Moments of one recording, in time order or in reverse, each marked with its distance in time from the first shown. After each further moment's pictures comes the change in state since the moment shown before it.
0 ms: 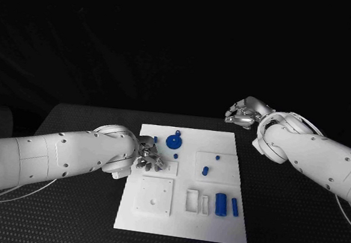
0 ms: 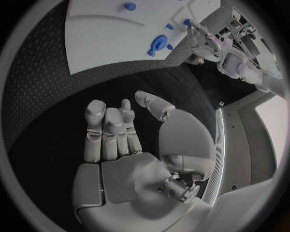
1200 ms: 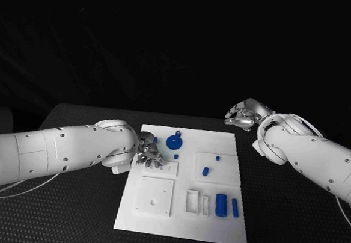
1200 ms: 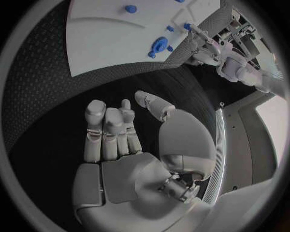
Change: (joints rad) left arm 0.016 -0.002 0.022 -0.012 0.022 0.042 -0.009; left_hand -0.004 0.004 0.006 0.006 0.034 -0.016 0.006 -0.012 0.013 0.001 0.006 0.000 0.001 0.007 0.007 0.000 -0.005 -0.008 0.003 -0.003 0.000 -0.001; right arm -0.004 0.000 0.000 -0.002 0.000 0.010 0.000; right_hand 0.000 0.000 0.000 0.000 0.004 -0.002 0.002 0.000 0.000 0.000 0.000 0.000 -0.001 0.000 0.000 0.000 0.000 0.000 0.000 0.004 0.000 0.000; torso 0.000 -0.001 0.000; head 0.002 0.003
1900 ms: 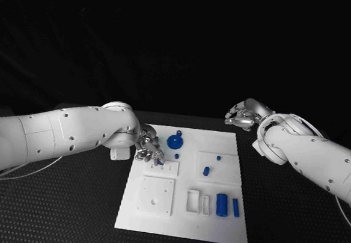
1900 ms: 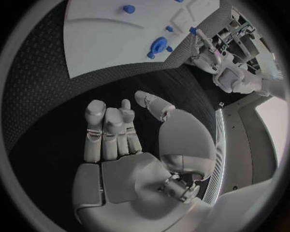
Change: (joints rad) left arm 0.074 0.043 0.002 -0.099 0.099 0.280 -0.030; left_hand -0.010 0.010 -0.009 -0.009 0.018 0.000 0.000 0.006 0.022 -0.005 0.005 0.000 0.001 -0.002 -0.002 0.000 0.000 -0.002 -0.011 0.003 0.000 0.000; right arm -0.001 0.008 0.000 -0.005 0.000 0.002 0.000; right_hand 0.000 0.000 0.000 0.000 0.003 0.000 0.000 0.000 0.000 0.000 0.000 0.000 0.000 0.000 0.000 0.000 0.000 0.000 -0.001 -0.003 0.000 0.000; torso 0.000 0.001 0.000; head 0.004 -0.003
